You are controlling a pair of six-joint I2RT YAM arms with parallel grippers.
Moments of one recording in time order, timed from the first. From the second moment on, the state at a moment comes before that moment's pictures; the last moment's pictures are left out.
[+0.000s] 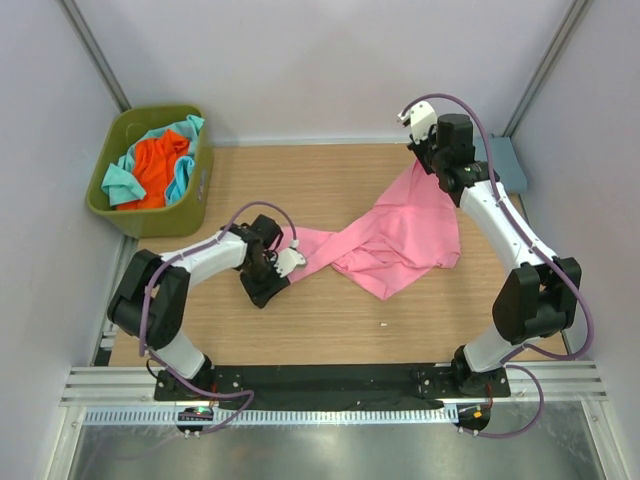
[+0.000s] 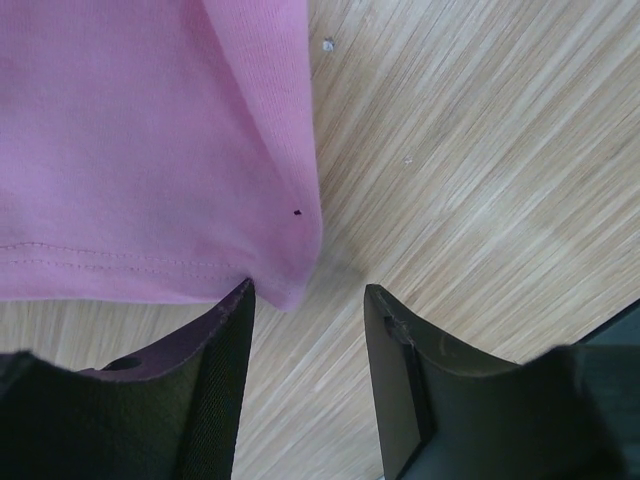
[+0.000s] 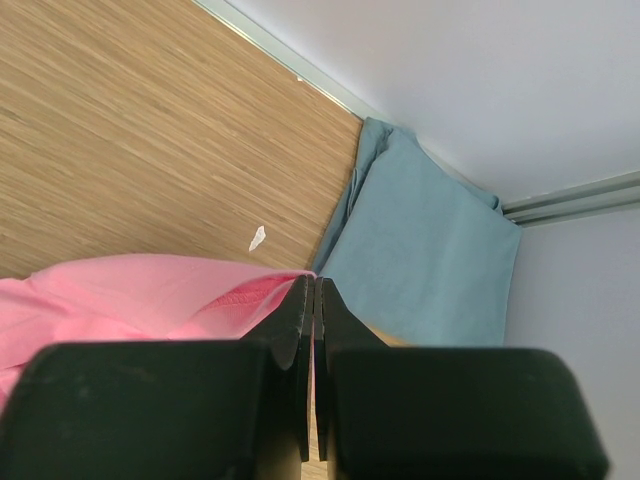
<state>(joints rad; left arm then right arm) -0.50 1.62 0.94 -0.80 0.19 0.55 0.19 1.58 1.43 -0.28 0.06 -0.52</state>
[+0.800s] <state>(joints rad) -0.46 1.32 1.39 -0.87 0.06 0.70 0.19 1.47 1.55 -0.38 0.16 -0.49</state>
